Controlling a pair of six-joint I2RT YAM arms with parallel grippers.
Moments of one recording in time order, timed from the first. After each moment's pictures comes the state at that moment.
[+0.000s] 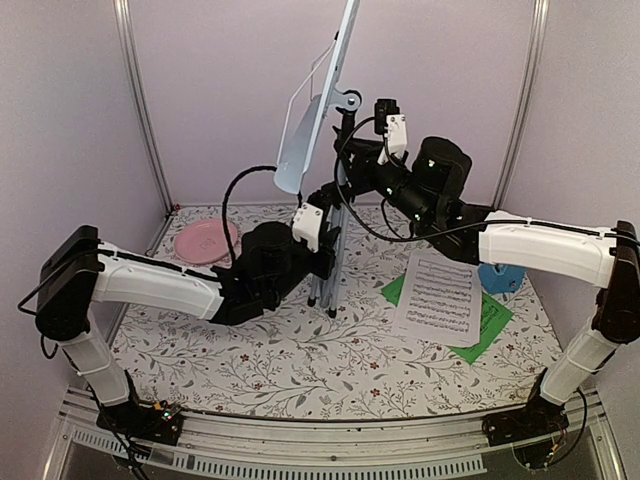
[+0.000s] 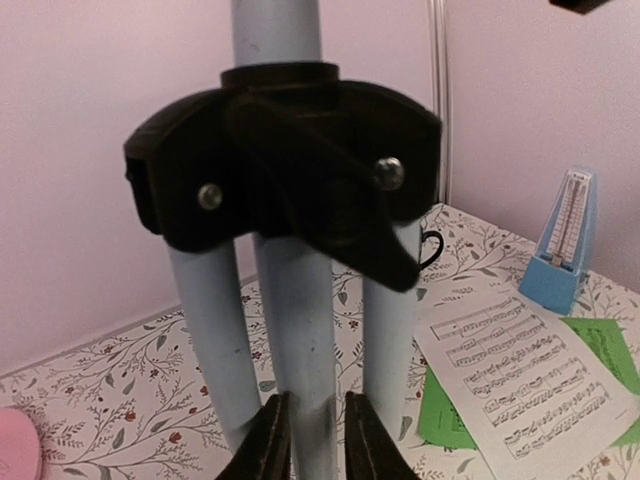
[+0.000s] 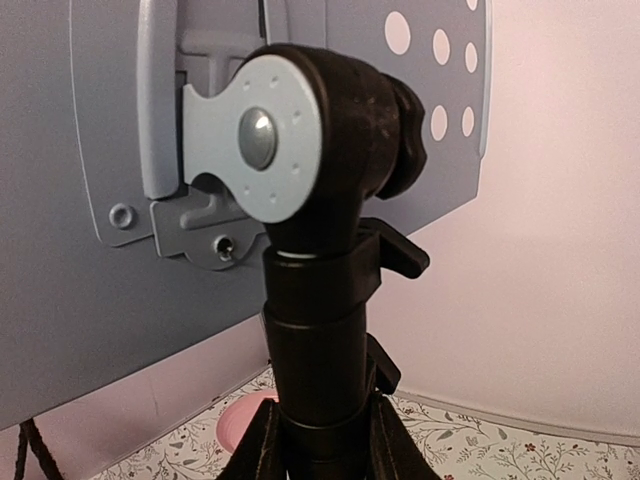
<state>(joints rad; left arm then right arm) -1.03 1.73 1.01 0.66 -0.51 0.05 0.88 1.61 1.32 0.51 0.19 0.14</state>
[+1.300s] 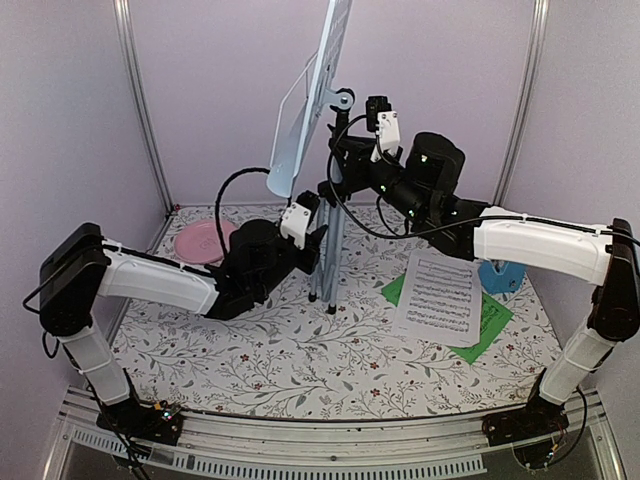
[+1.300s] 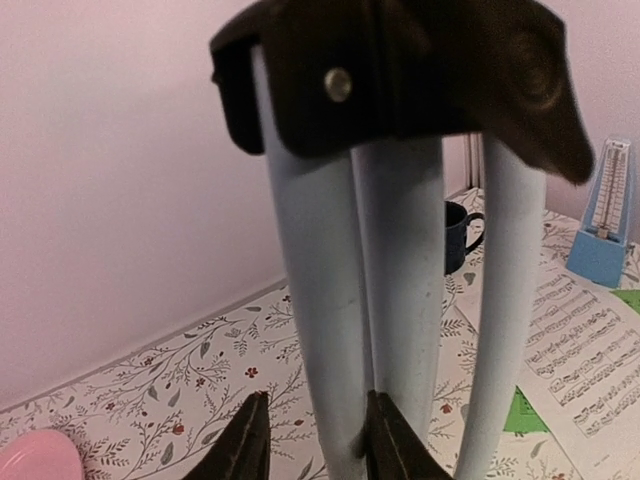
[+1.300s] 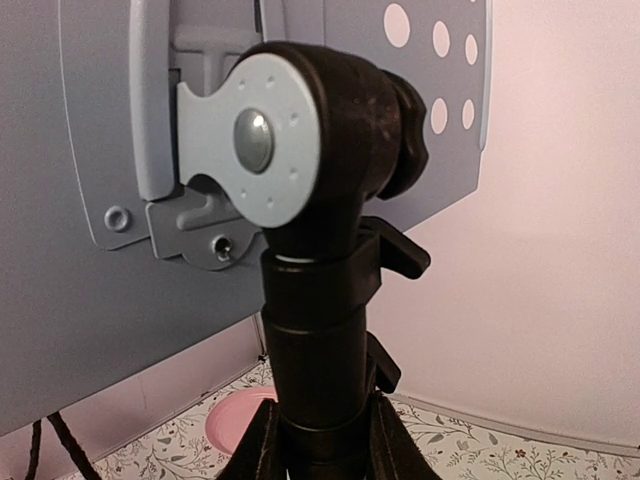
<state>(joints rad) -0.93 1.73 0.95 0.74 -0.44 0.16 0.89 1.64 1.37 0.48 0.21 0.10</state>
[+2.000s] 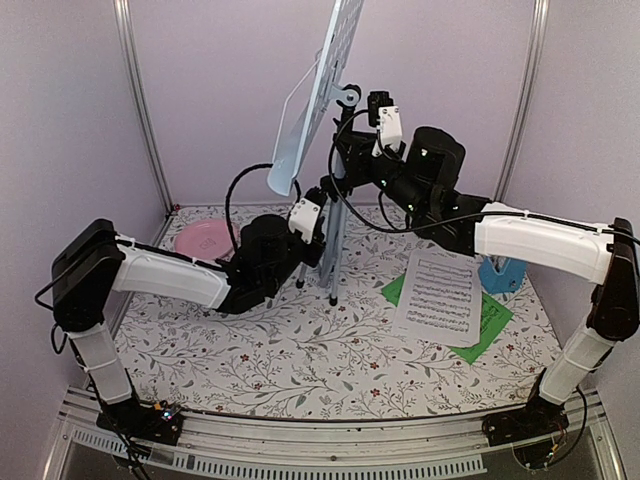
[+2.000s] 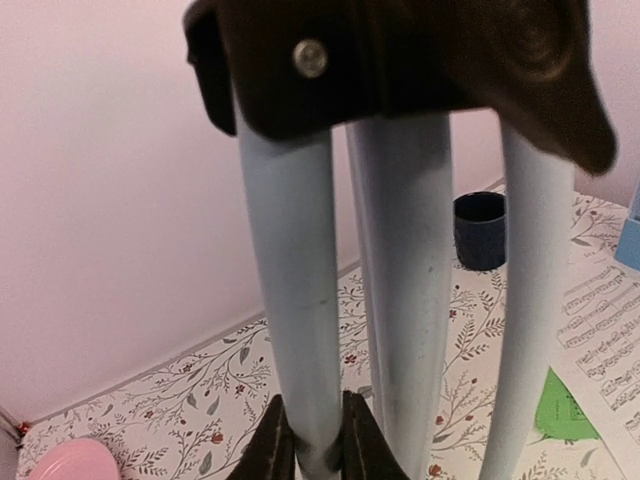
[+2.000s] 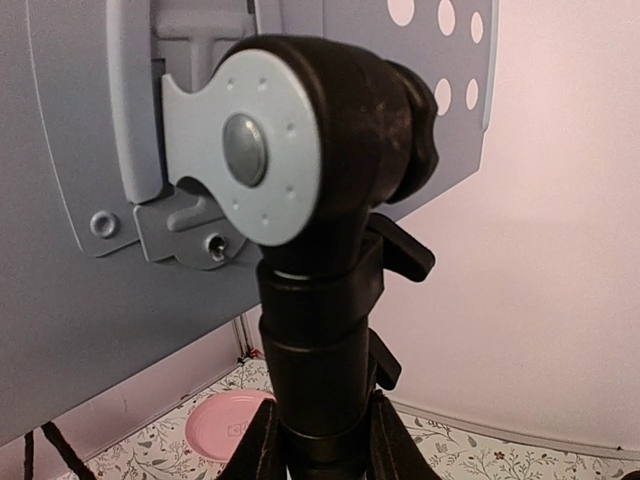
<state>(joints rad) -0.93 1.81 1.03 0.74 -0.51 0.24 0.88 1.65 1.40 0.45 0.26 0.08</state>
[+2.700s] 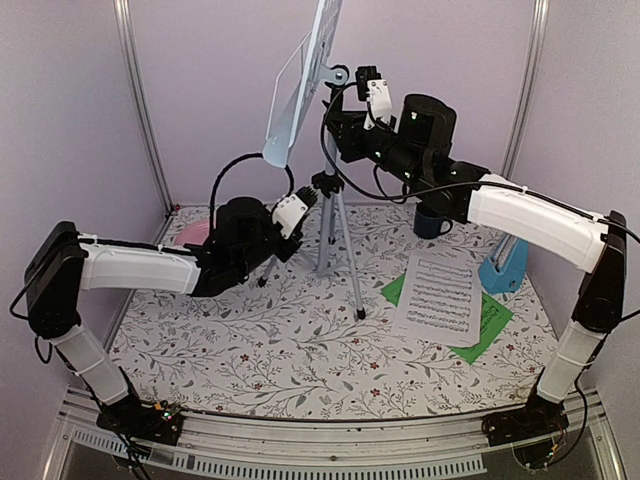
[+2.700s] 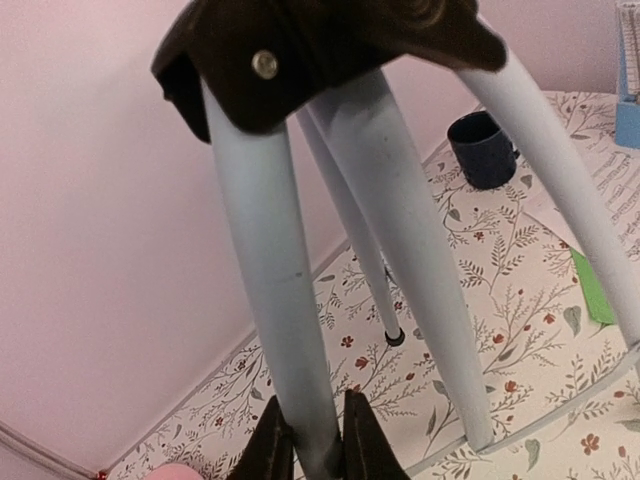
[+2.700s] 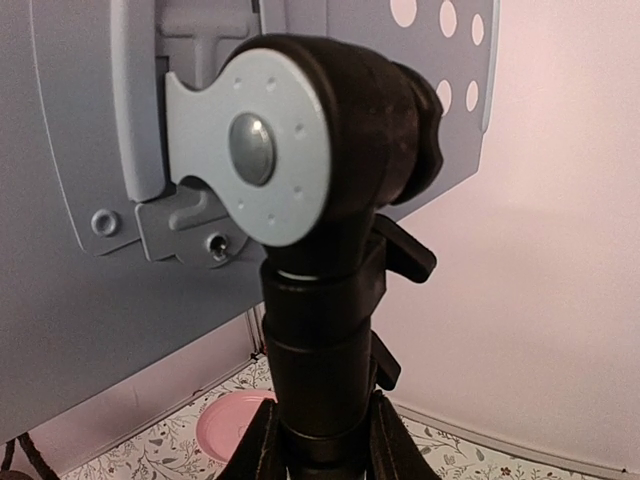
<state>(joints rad) -0.83 1.66 0.99 0.51 -0.33 0.49 0.83 1.73 1.67 0.23 0.16 0.07</state>
